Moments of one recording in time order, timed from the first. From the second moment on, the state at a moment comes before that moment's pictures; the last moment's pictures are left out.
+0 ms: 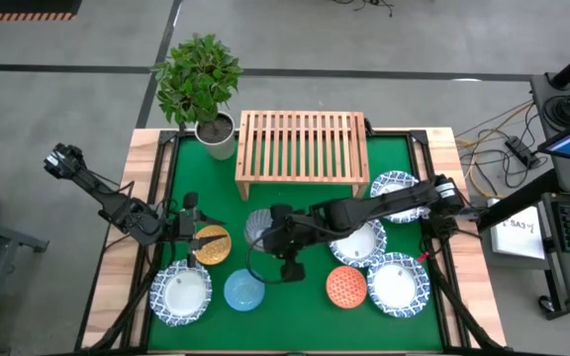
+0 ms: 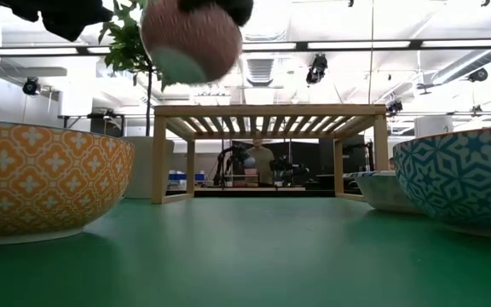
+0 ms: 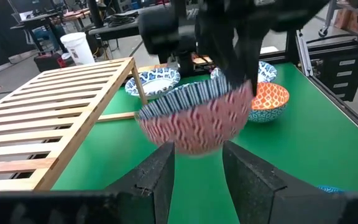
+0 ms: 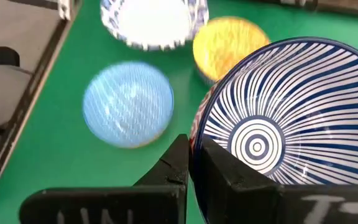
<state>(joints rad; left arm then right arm) -0.62 0.70 0.51 -0.09 -0.70 -0.04 0.22 1.95 1.87 -0.70 0.02 0.00</state>
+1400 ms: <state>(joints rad) -0.62 0.70 0.51 -0.09 -0.70 -0.03 -0.27 2.06 2.10 -0.90 0.15 -0.30</state>
